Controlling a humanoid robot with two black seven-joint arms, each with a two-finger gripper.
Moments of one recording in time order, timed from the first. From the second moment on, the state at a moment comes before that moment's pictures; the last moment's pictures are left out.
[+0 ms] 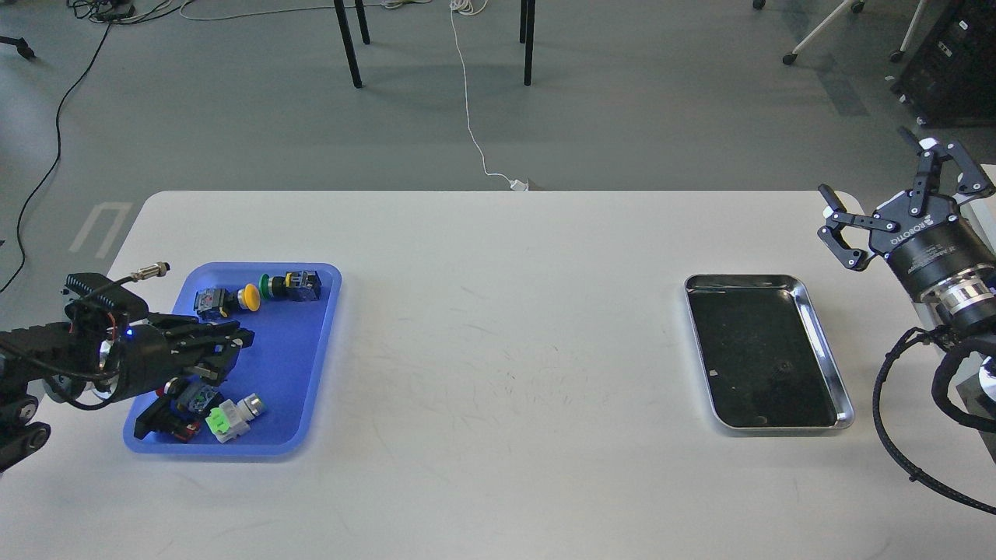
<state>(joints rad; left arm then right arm) -0.58 0.84 -0.32 -1.03 1.88 0.00 -0.39 0.42 -0.69 0.87 1.01 0.07 0.49 0.33</state>
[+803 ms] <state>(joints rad) -0.73 0.89 -0.37 -1.06 1.35 0.01 -0.48 0.42 -0.79 0.87 1.04 0.05 0.49 0.33</state>
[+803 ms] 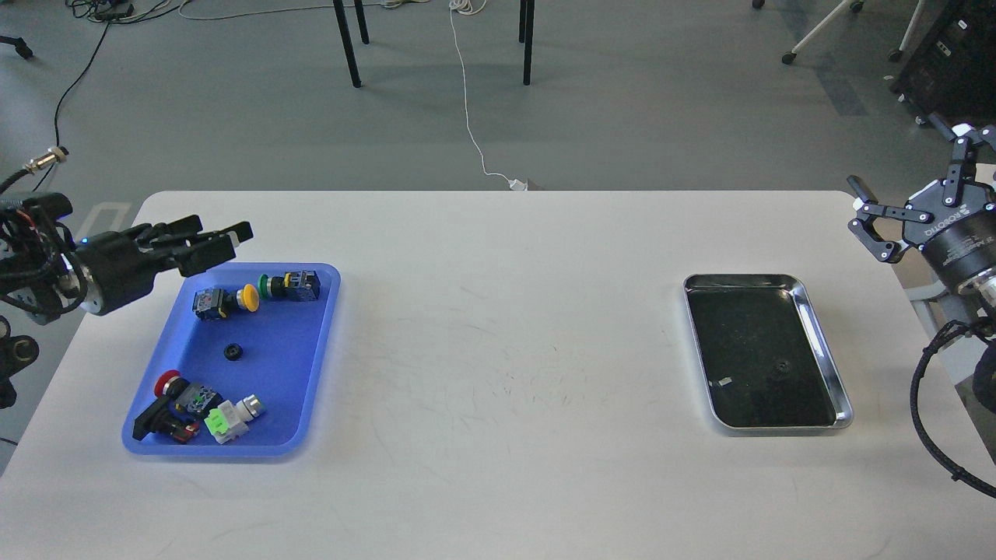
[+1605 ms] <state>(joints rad) -0.88 0.56 -0.51 -0.99 -0.02 -0.19 -0.38 1.16 -0.88 0.17 1.11 -0.84 0.49 0.32</state>
